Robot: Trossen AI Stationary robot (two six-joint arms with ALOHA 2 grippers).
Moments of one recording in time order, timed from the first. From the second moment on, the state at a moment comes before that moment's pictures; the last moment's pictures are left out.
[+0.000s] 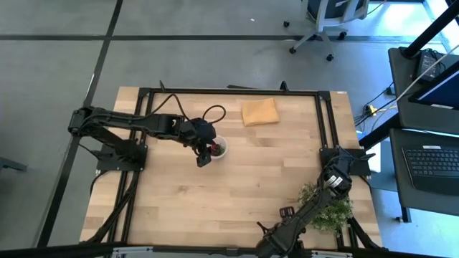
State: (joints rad) left arm 0.02 1.37 1.10 -0.57 -0.02 -0.31; right arm 0.79 2.32 1.81 -1.42 -0.41 0.57
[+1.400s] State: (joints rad) left arm 0.02 1.37 1.10 -0.57 -0.04 -0.31; right arm 0.86 2.34 1.66 -1.41 -0.41 0.65
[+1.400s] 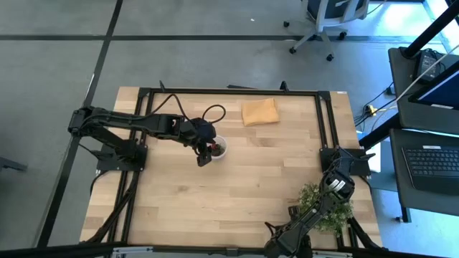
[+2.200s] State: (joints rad) left arm 0.02 1.37 1.10 -0.57 -0.06 -0.30; right arm 0.86 2.35 1.66 -1.37 -0.40 0.65
